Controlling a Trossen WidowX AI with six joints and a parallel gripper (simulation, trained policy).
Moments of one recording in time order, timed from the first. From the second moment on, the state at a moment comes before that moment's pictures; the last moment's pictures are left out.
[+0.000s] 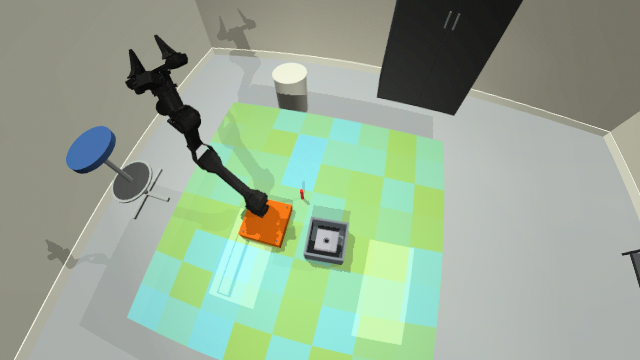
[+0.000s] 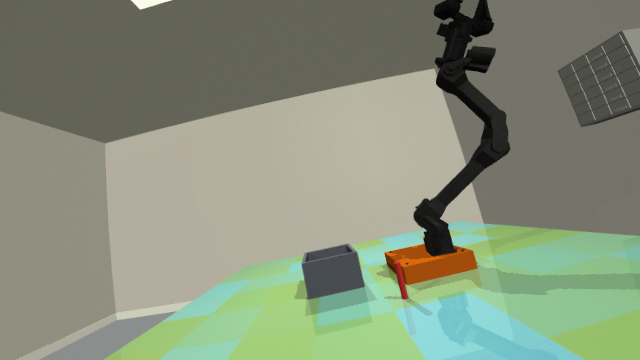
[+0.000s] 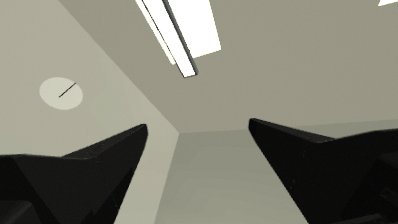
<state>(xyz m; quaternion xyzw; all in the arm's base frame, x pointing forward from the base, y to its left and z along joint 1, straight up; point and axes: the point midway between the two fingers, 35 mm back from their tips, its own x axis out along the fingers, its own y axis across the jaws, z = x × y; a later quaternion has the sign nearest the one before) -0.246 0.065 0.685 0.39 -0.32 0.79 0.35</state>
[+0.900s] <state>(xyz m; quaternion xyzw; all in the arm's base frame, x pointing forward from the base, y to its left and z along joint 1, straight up) 0.083 0.026 0.669 0.72 -0.17 0.51 0.44</state>
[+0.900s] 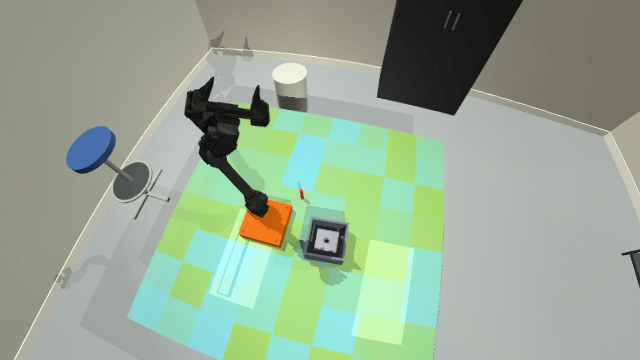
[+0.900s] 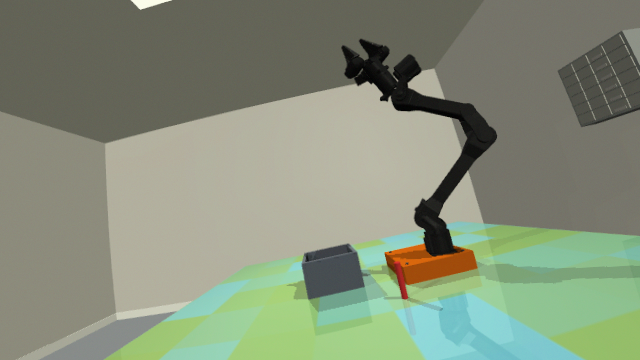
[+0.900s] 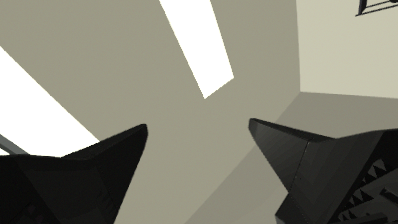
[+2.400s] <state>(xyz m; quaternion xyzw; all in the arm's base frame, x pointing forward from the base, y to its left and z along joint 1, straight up) 0.301 0.063 0.304 0.86 0.21 -0.10 0.46</state>
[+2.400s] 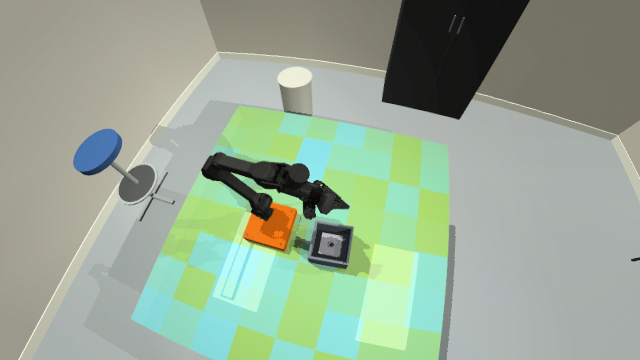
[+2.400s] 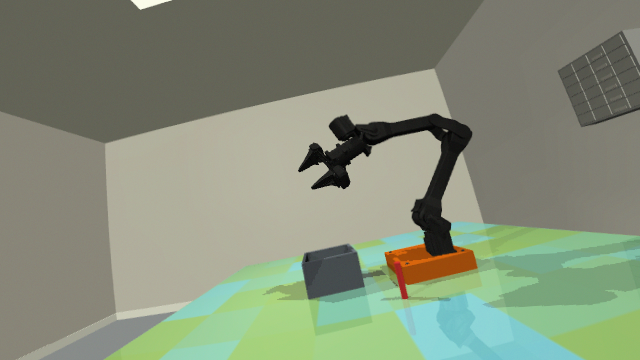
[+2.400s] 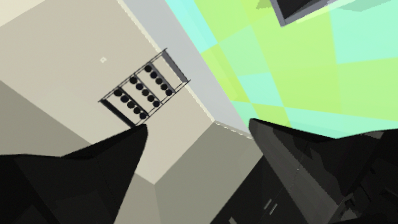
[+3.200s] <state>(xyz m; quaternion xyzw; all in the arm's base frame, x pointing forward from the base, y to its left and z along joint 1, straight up) 0.204 0.110 0.155 0.62 0.45 -0.33 0.55</state>
